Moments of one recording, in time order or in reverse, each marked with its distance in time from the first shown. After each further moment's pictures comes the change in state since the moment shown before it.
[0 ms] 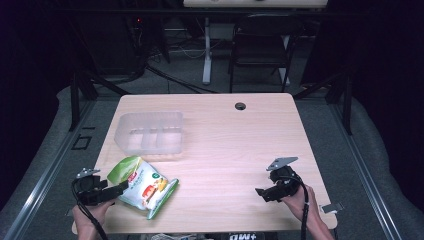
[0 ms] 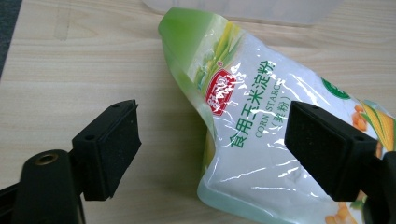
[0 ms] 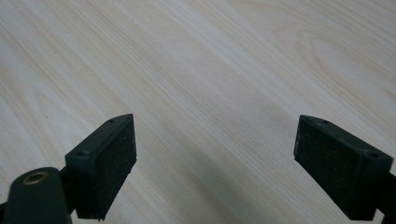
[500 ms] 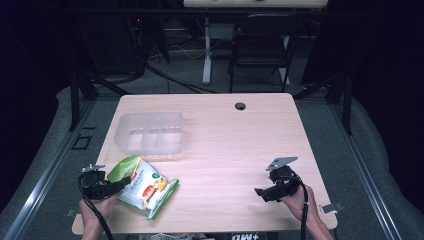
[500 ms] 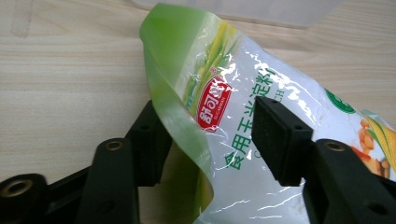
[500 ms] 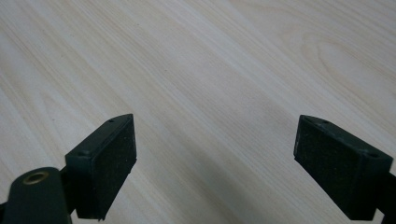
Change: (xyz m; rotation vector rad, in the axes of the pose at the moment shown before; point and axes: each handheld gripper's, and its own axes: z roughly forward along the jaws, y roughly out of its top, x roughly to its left) left arm 0.006 0.006 0.021 0.019 -0.072 -0.038; right arm 0.001 0.000 0.002 -0.011 0.021 0.004
